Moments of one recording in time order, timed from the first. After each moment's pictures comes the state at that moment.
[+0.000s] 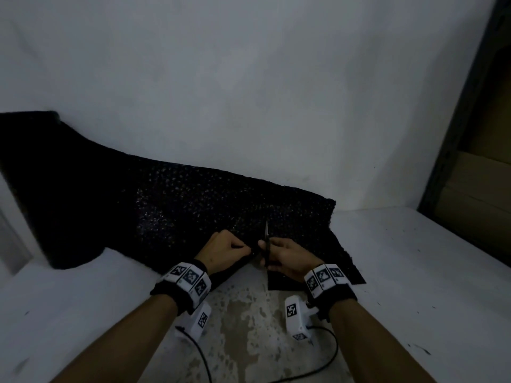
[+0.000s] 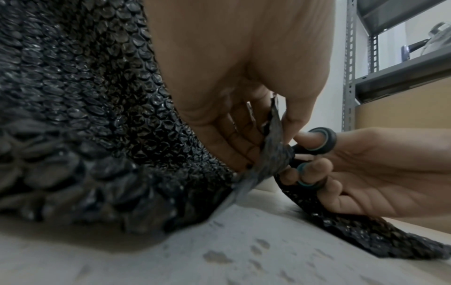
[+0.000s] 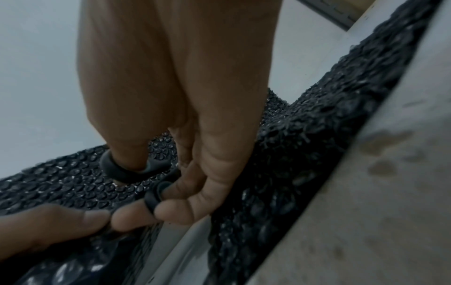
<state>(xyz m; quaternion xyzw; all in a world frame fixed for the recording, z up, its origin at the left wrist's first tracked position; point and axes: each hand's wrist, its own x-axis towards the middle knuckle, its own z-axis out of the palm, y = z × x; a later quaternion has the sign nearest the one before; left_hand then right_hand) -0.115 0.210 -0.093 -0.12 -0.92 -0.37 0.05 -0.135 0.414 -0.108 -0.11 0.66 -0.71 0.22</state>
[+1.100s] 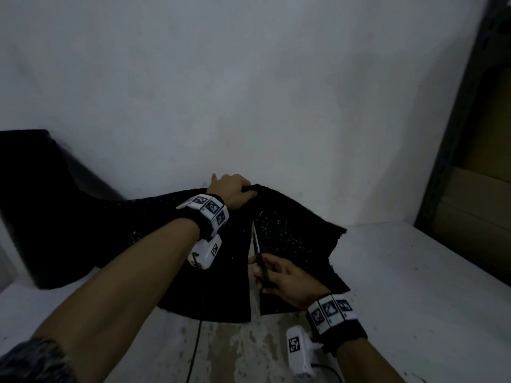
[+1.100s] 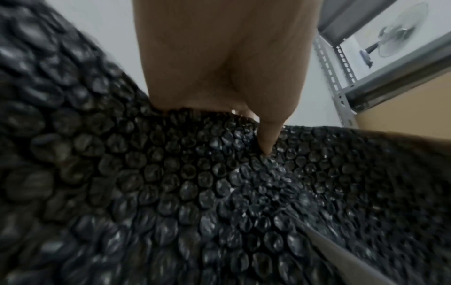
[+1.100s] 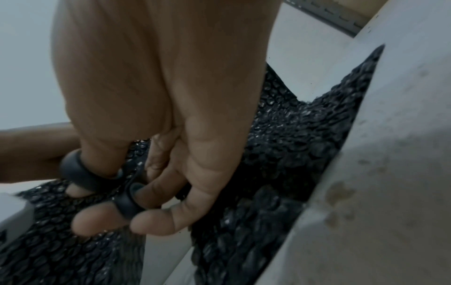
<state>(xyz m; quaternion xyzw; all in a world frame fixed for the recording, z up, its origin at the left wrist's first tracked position) -0.209 0.242 0.051 -0.10 -0.98 -0.09 0.12 -0.118 0.436 -0.099 -0.22 0.61 -0.72 0.24</state>
